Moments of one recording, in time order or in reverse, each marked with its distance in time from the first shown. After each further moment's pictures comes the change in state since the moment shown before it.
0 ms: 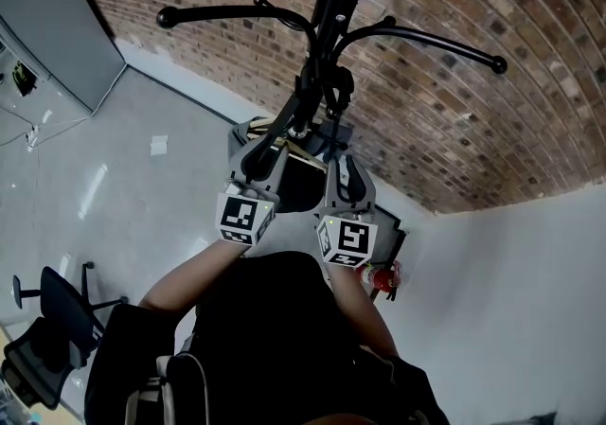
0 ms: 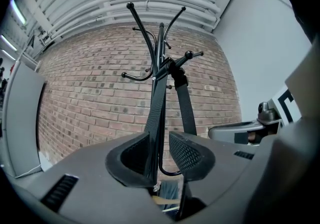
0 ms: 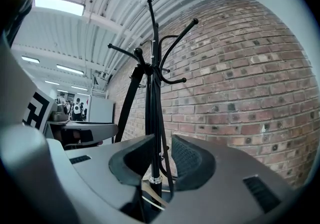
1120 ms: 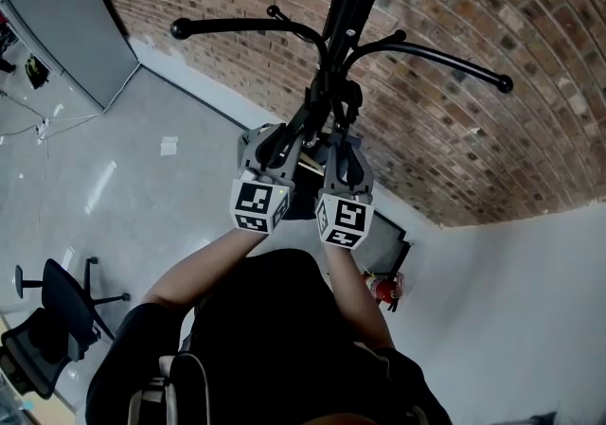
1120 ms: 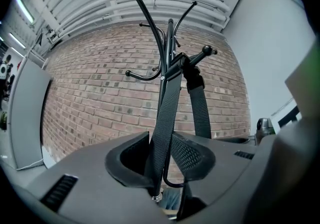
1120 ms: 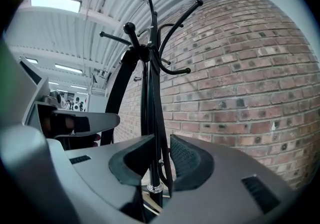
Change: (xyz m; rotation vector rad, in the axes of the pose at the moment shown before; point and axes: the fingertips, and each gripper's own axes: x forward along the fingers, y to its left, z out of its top) left arm 0.035 0.012 0.018 -0.071 0.007 0.062; right arm 0.056 0.002 -0.003 0.006 0.027 0.011
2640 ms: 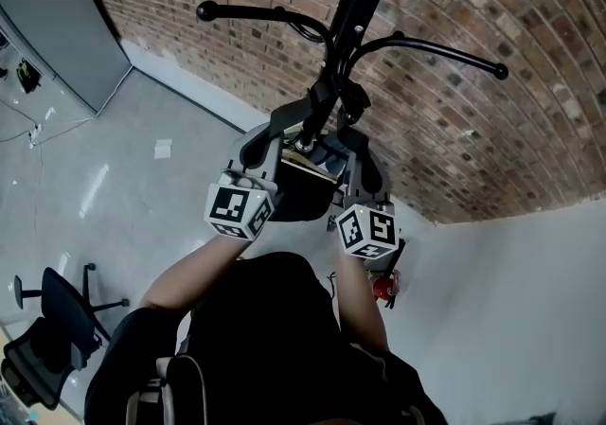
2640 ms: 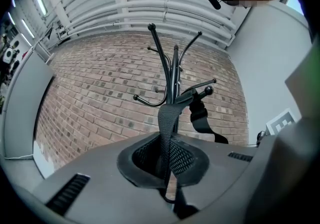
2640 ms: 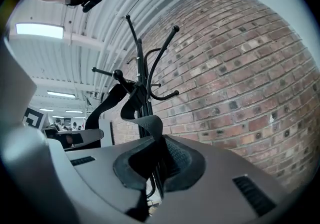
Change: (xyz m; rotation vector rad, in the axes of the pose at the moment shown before) left arm -0.018 0.025 0.059 -0.090 -0.123 -0.030; right arm -0.020 -0.024 0.053 0.210 -0.114 0.005
